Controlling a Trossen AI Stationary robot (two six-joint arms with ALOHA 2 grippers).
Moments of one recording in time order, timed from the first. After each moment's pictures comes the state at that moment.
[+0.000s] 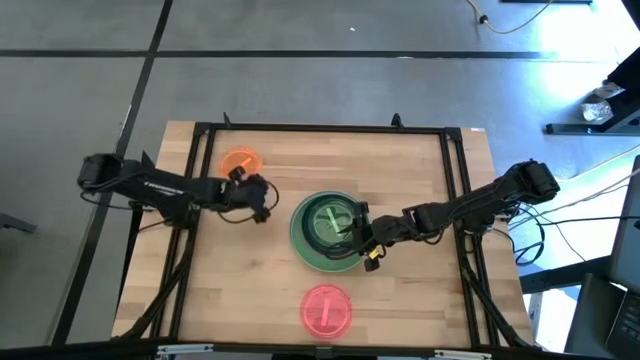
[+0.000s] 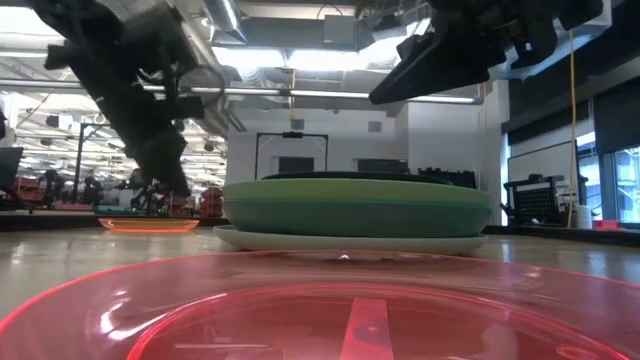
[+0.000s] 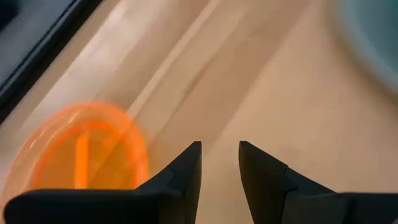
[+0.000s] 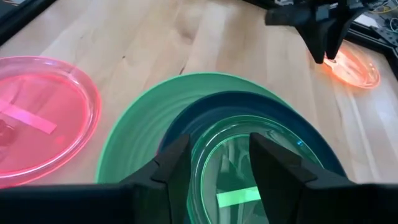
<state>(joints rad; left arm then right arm) 0.05 1.20 0.51 -0.36 -0.56 -0.38 0.30 1.47 0.84 0.04 0.20 -0.16</state>
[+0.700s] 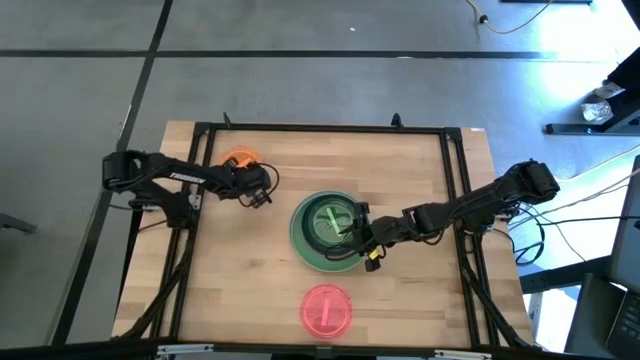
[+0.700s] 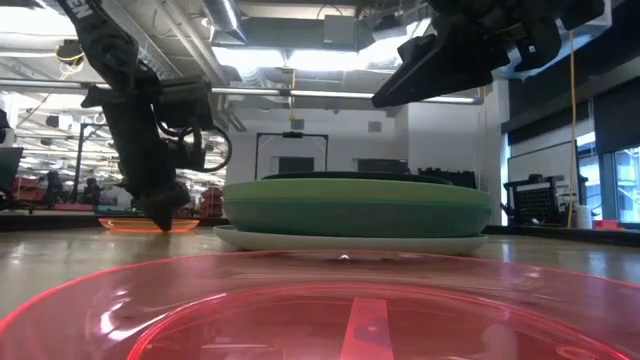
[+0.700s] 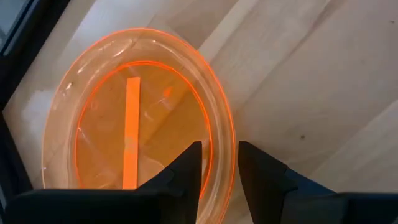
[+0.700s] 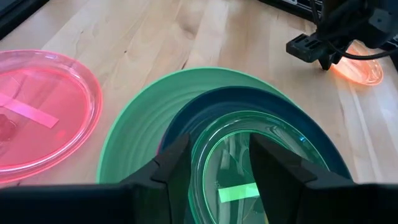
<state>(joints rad) 0.32 1.43 0.51 -0.36 -0.57 -0.34 0.30 1.47 0.84 0.03 0.20 -0.16</state>
